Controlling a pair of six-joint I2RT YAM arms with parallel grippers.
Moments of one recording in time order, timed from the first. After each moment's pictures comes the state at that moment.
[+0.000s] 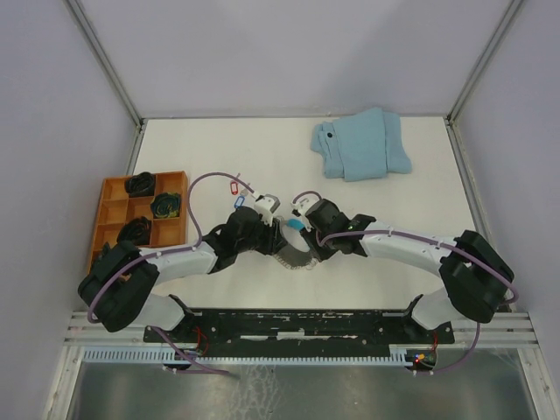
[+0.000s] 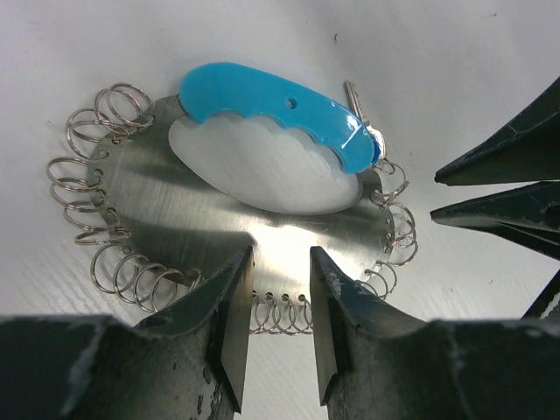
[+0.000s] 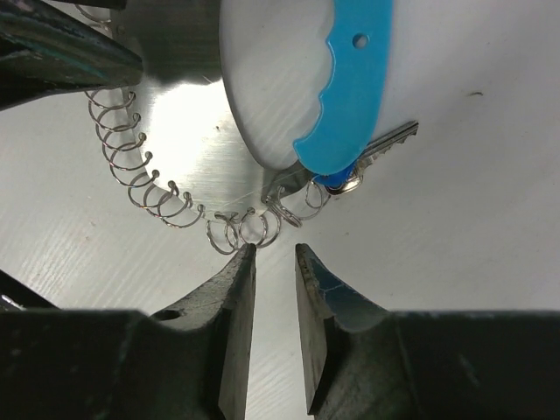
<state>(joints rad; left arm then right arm) -0.73 1.38 0.52 0.29 0.14 -0.34 0.86 1.47 0.86 -0.40 0.03 0.16</state>
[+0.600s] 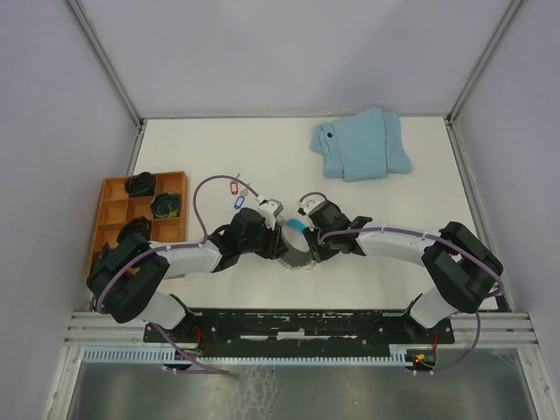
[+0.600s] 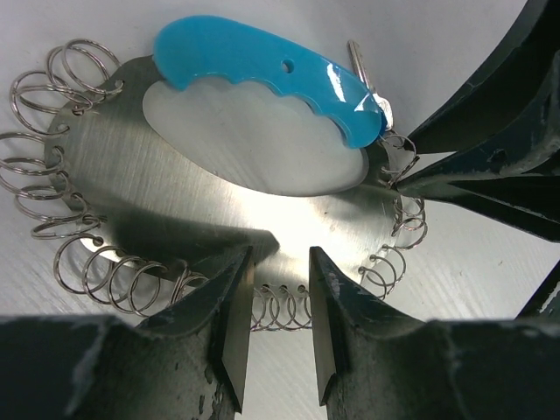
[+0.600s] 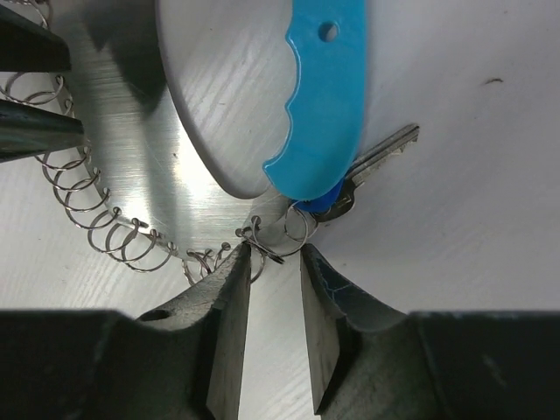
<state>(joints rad) -0.74 1.45 0.52 0.29 0.20 -0.34 0.81 1.56 0.79 -0.29 -0.01 0.25</state>
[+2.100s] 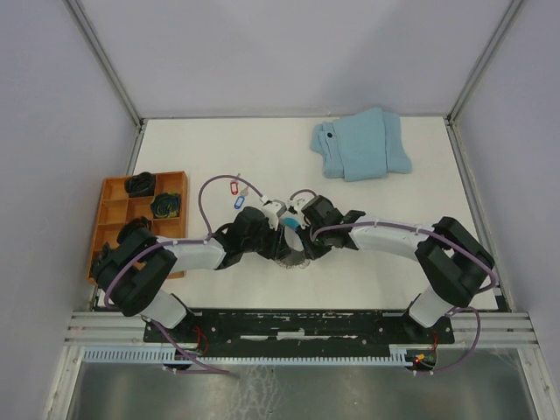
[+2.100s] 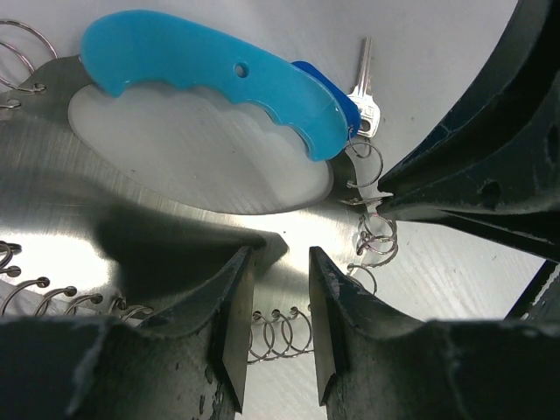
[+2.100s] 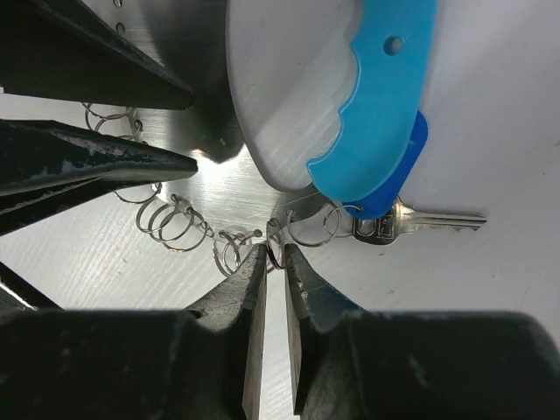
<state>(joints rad) -0.73 1.51 0.54 0.30 0.25 -0.34 0.82 1.61 0.88 -0.31 -0.12 0.23</state>
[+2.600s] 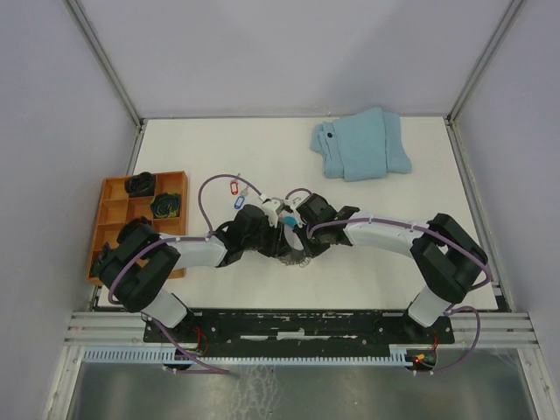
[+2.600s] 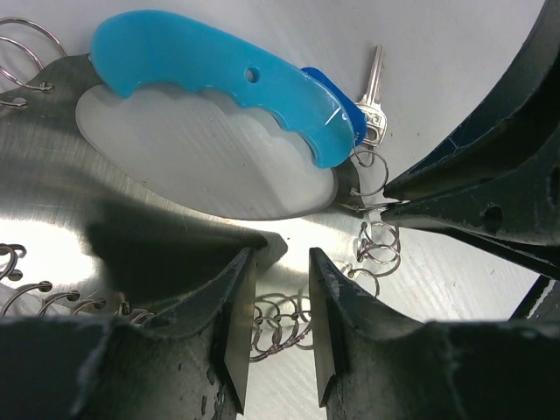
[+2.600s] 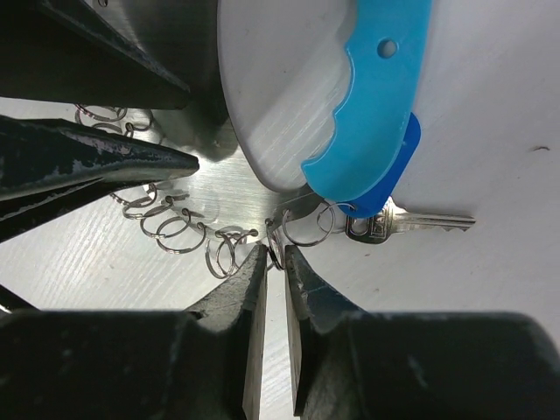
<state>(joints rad) -0.72 1.54 0.56 0.31 0.26 -0.36 0.83 1.65 0.96 -0.39 -0.08 0.20</state>
